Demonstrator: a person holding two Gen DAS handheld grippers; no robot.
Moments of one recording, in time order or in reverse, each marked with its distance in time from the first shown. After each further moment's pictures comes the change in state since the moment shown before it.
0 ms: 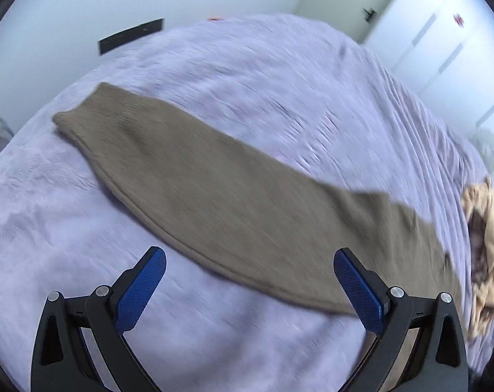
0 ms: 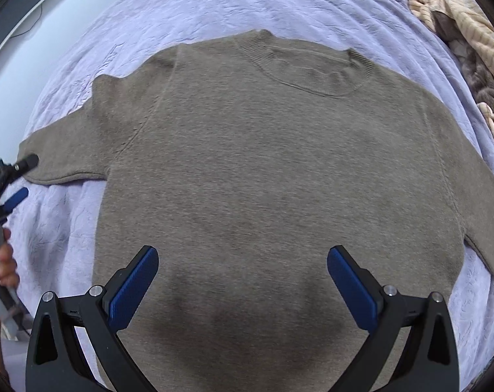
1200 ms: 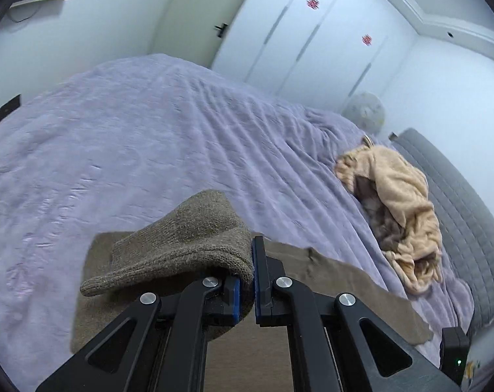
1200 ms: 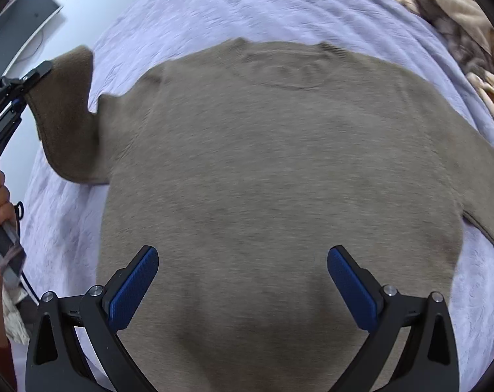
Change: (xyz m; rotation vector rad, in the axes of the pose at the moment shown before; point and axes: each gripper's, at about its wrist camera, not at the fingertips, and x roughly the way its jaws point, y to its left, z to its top) left arm -0.015 -0.266 -0.037 0.425 -0.102 -0.475; right arm -0.022 -0.051 -0.025 0.100 -0.057 0.073
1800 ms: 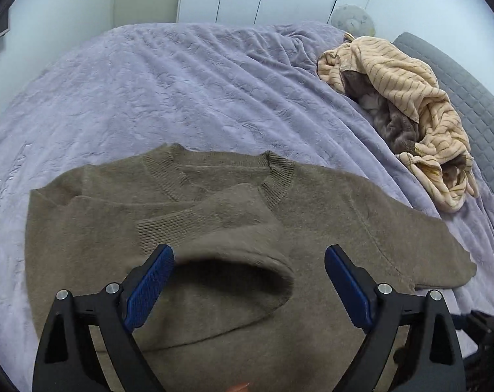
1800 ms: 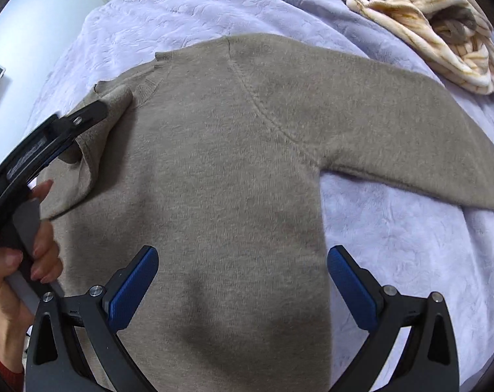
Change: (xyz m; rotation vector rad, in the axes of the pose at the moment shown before) left arm 0.070 -0.099 -0.079 0.212 0.237 0.122; right arm -0.022 -0.151 -0.020 0.219 -0.025 -0.077
